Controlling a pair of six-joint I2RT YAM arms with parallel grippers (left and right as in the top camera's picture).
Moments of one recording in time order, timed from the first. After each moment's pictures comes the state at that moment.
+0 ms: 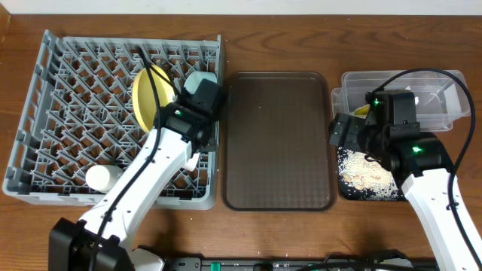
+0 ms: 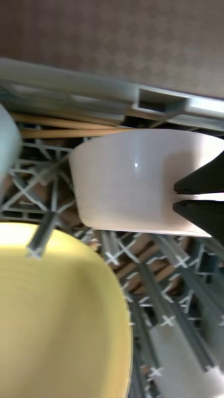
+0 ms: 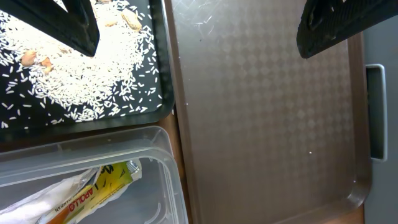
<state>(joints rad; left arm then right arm) -0.44 1.52 1.20 -1.04 -0.33 -0.43 0.15 1.22 0.99 -0.76 -0.07 0.41</state>
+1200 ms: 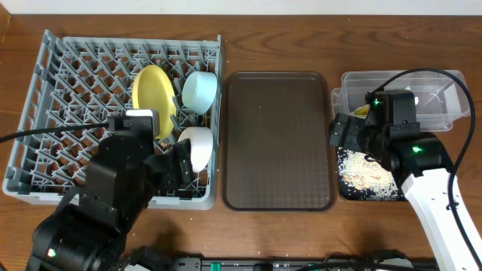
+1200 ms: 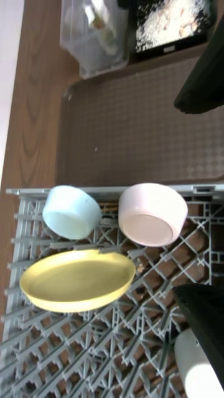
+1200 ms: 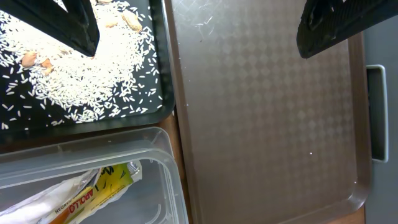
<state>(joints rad) -0.44 0.86 1.29 -1.14 -0.16 -0.39 0.15 1.22 0.99 -0.76 -0.07 0.41</state>
